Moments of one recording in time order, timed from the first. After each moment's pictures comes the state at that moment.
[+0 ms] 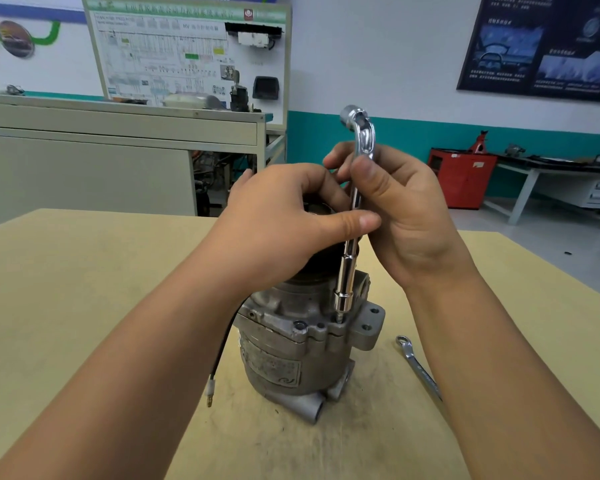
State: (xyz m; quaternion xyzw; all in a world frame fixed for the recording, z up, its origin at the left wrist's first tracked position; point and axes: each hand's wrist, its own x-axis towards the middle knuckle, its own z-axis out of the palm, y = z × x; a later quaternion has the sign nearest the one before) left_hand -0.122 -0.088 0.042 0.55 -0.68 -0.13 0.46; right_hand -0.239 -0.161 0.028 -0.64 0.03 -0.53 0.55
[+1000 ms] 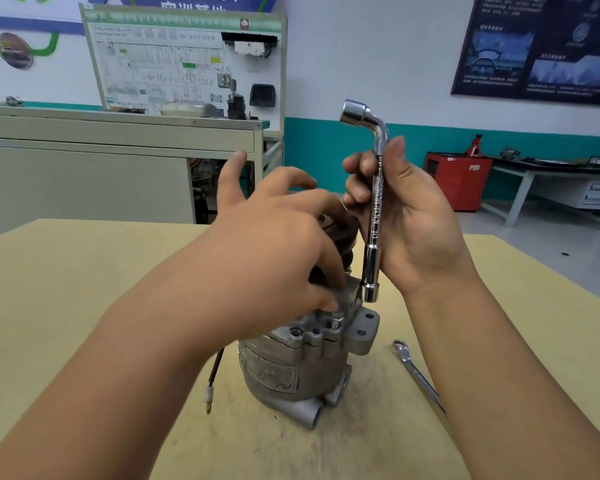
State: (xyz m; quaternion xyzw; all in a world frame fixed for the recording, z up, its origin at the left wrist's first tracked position) left_hand -0.121 -0.067 0.047 0.59 -0.79 0.15 0.12; right_hand -0.245 -0.164 0.030 -0.56 0.00 -0.54 0.64
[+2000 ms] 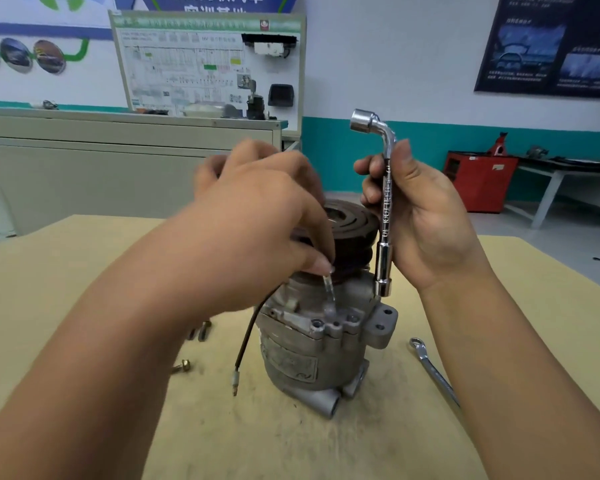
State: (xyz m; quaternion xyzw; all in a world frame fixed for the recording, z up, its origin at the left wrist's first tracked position) left_hand -0.096 -0.052 0.060 0.60 -0.76 0.12 0.23; right_hand -0.241 -0.162 0.030 -0.58 0.03 -0.55 0.60
